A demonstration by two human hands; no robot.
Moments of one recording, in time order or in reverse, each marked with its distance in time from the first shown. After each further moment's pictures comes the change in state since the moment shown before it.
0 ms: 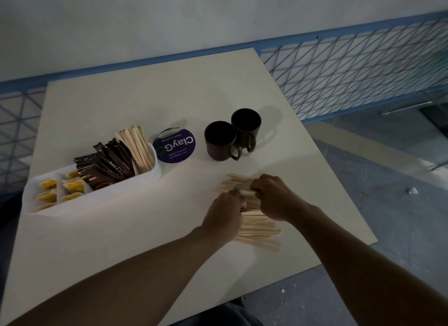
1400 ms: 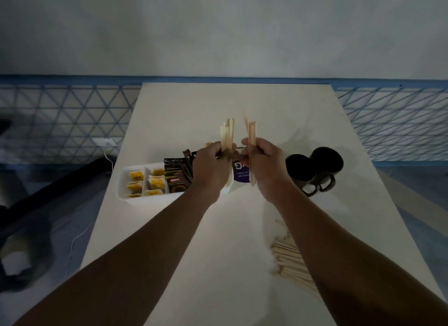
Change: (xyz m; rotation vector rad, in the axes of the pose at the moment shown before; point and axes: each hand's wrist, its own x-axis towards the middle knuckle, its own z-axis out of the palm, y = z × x) left_hand 0.006 -0.110 -0.177 -0.886 0.647 -0.427; right_hand 0.131 -0.203 -0.009 1.091 0.265 0.138
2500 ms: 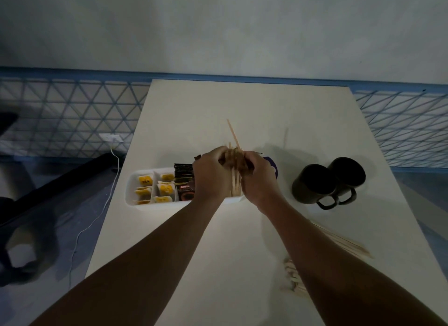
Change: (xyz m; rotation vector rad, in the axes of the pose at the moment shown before) left_hand 0.025 -0.020 -0.018 0.380 0.144 0.234; right_hand 0.006 0.017 0.037 -0.433 -0.120 -0.147
